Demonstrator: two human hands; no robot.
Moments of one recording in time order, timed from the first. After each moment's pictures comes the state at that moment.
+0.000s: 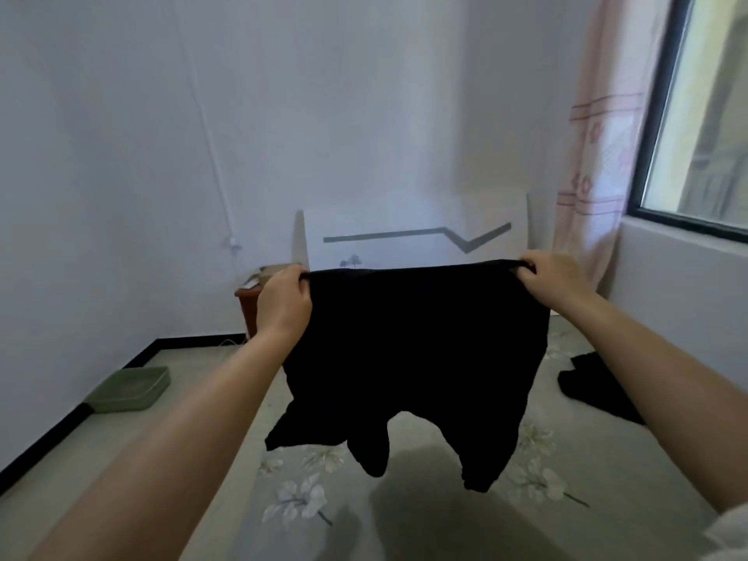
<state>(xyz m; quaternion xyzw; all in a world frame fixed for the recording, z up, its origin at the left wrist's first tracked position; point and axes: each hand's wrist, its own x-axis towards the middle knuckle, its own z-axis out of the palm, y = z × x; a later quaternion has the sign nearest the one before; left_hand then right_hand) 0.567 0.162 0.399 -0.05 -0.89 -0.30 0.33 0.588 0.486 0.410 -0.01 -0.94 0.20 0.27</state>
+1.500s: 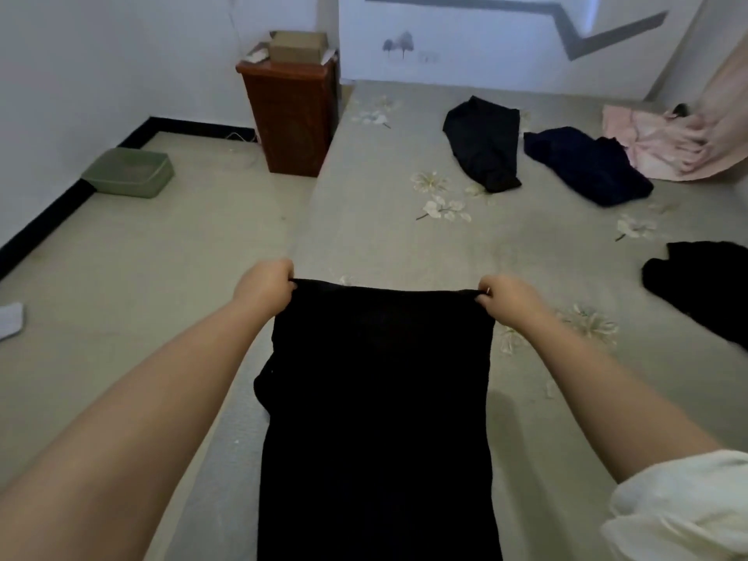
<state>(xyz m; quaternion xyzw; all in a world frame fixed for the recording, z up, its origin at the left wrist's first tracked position) 0.439 0.044 0.141 0.11 -0.98 -0.14 -0.11 0.419 0.361 0.123 0.02 -0.99 0.08 -0.13</state>
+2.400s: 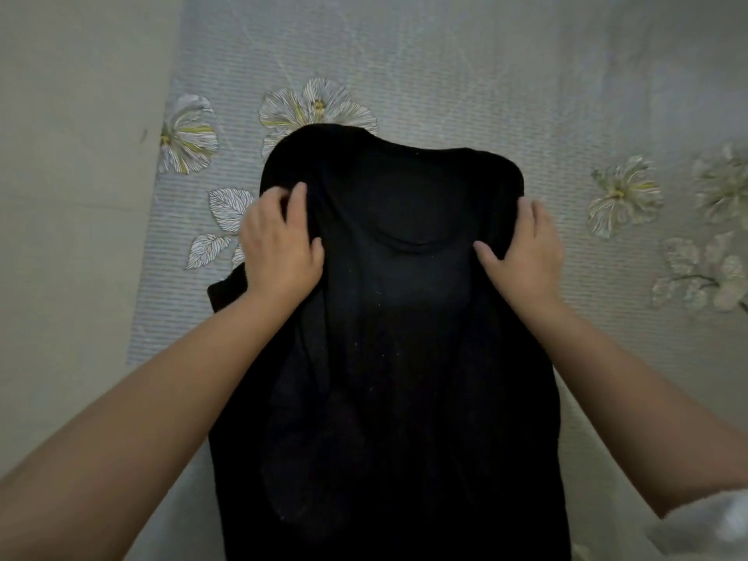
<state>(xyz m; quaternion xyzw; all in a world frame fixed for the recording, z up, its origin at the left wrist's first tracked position) 0.398 0.065 -0.166 0.03 -0.98 -0.16 -0.06 0.398 0.329 -0.156 -0.14 -0.98 0.12 -0.11</state>
